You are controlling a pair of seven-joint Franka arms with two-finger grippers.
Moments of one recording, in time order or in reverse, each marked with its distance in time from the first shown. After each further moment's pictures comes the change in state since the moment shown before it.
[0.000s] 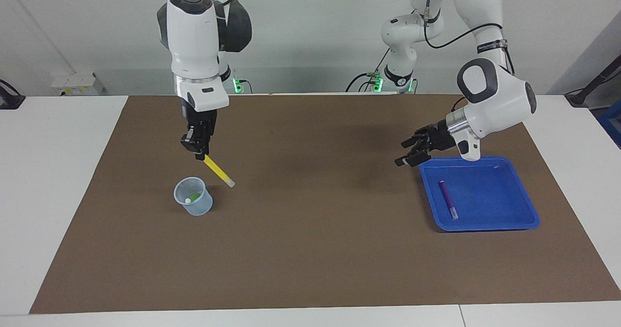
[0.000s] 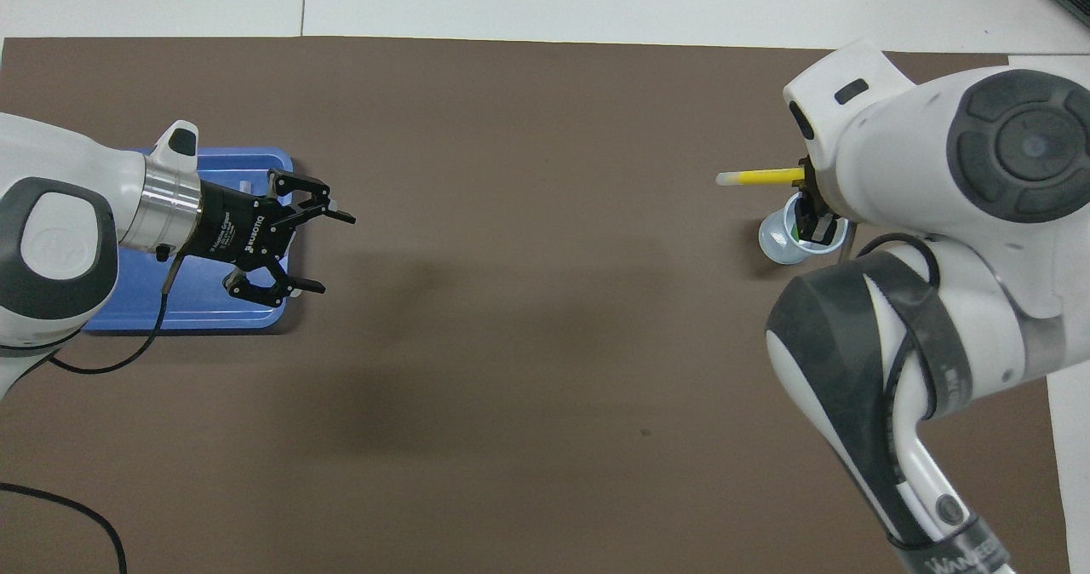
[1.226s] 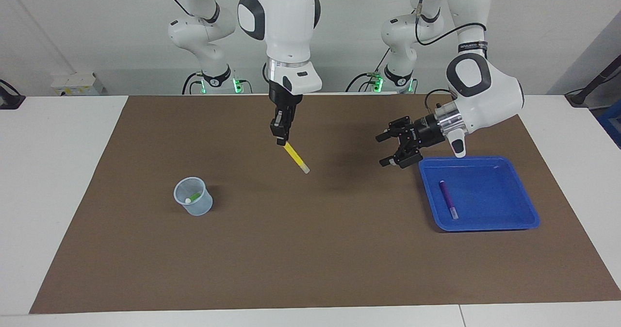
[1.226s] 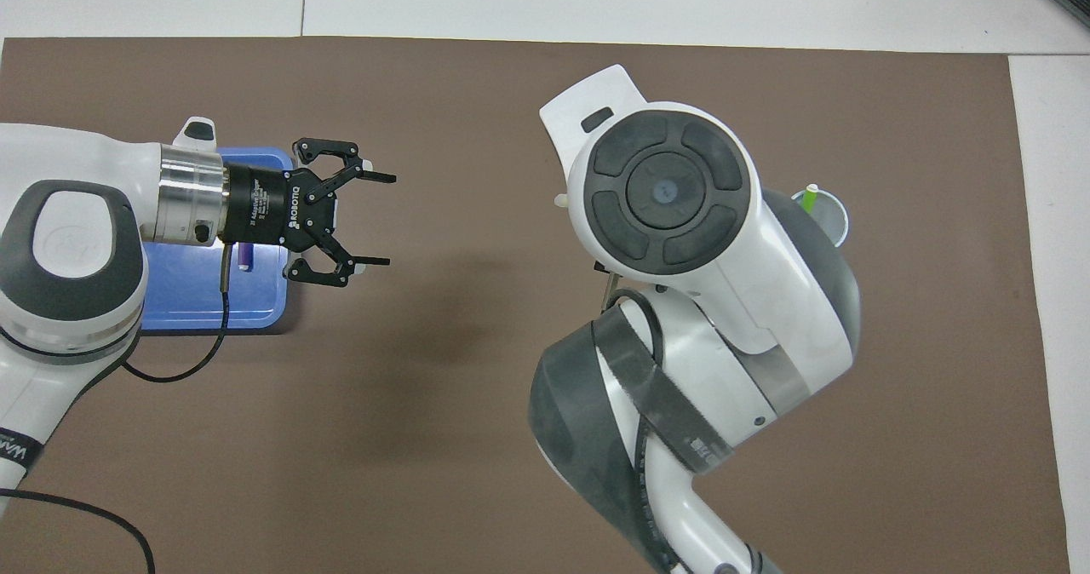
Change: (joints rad) left arm -0.008 -0.008 -0.065 0.001 -0.273 0.083 -0.271; right arm 0.220 0.189 0.061 0.297 0.000 -0.165 0.275
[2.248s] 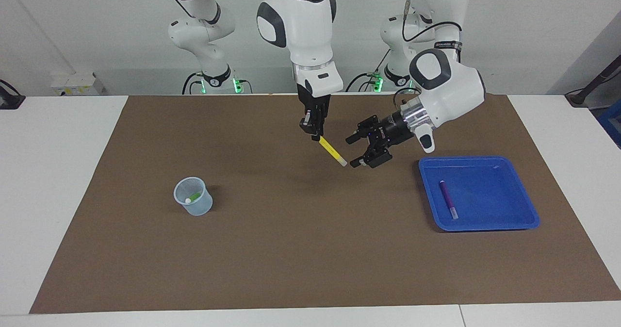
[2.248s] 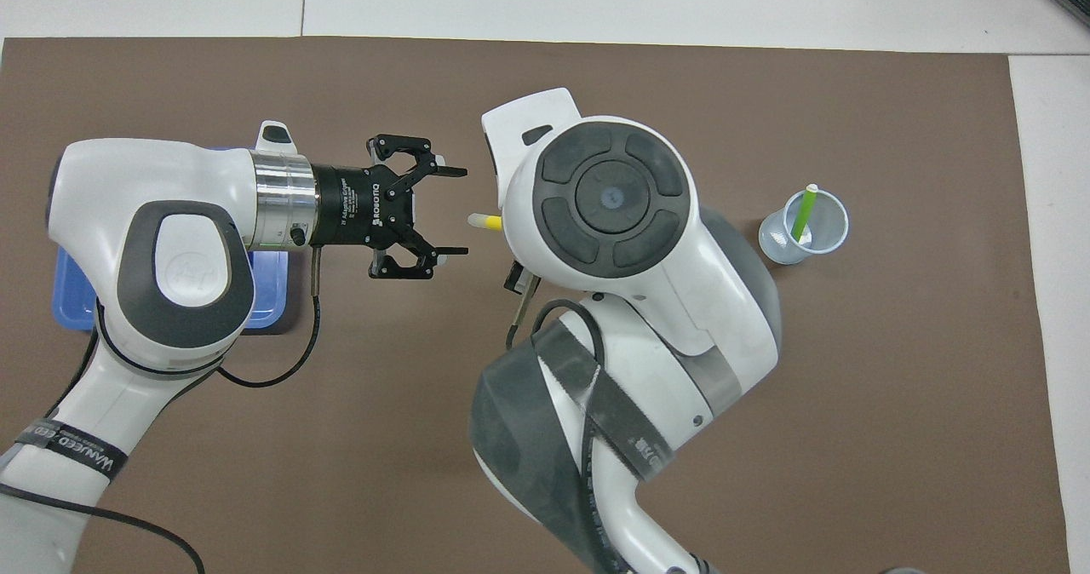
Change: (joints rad) left arm -0.149 0.000 -0.033 0.000 -0.032 0.245 -0.141; right arm 0.038 0.052 0.024 0.029 0.173 0.062 0.184
